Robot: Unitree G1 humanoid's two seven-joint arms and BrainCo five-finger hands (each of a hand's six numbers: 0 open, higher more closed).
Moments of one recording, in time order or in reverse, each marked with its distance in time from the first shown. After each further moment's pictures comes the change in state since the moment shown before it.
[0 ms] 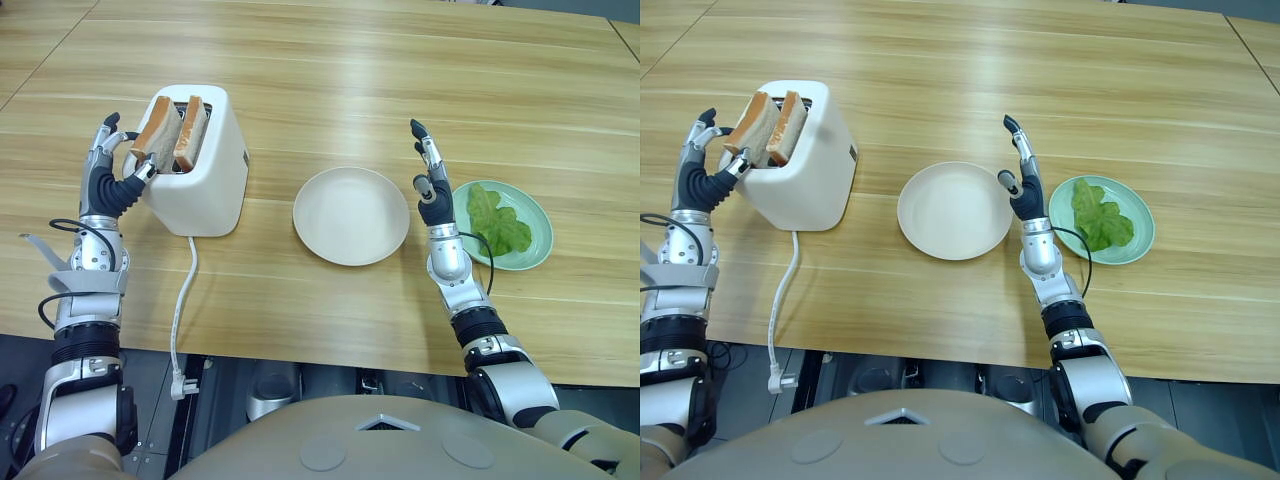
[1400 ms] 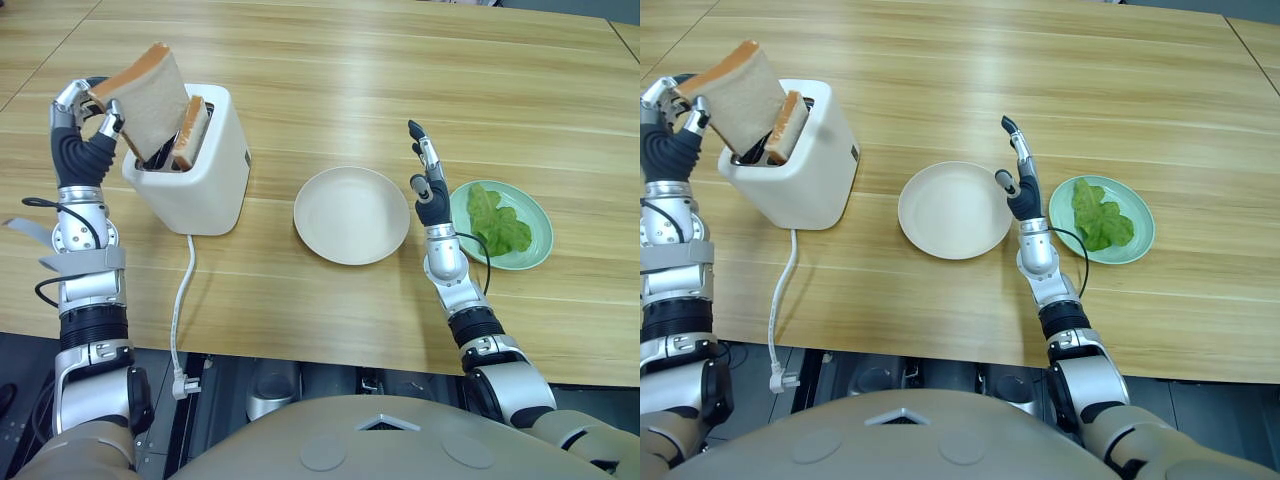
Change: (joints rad) left arm -0.093 -0.056 0.094 -0.137 -0.214 -0.008 -0.060; right arm -0.001 0.015 0.002 0.001 -0.009 0.012 -0.009
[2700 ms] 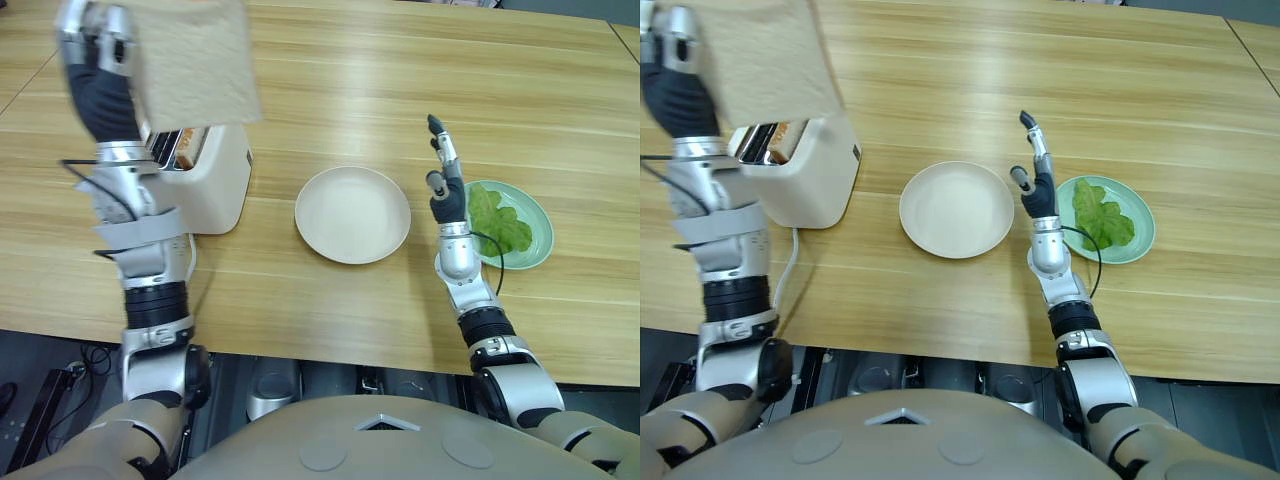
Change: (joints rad) left arm -0.123 -0.370 -0.151 -0.367 -0.285 0.184 -0.135; right arm 0.025 -0.074 -0.060 -0.064 0.013 0.012 -0.027
